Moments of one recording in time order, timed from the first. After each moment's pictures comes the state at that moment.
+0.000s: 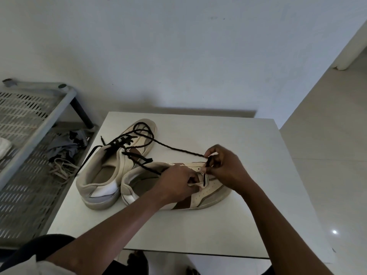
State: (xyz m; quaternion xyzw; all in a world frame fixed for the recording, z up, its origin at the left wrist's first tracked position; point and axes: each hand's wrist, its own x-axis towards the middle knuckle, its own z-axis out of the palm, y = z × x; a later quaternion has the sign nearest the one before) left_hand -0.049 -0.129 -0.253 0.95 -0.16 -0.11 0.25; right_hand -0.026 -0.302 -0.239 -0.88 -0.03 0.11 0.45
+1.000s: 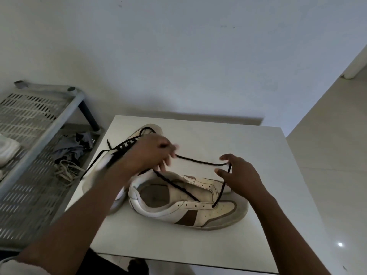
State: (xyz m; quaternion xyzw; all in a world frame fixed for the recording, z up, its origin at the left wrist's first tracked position) left_hand -0.010 -0.060 -0.182 0.88 0.03 -0.16 0.45; right_hand -0.019 -0.309 -0.241 -0.96 0.02 0.10 0.25
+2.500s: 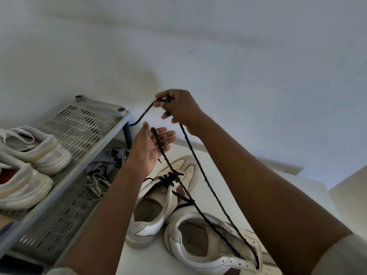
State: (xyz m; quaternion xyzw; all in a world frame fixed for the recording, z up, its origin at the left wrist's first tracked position) left_hand 0.043 0.057 -0.164 0.46 0.18 0.06 0.87; right_hand 0.118 -0.034 -0.082 -0.78 -0.23 0.12 0.57
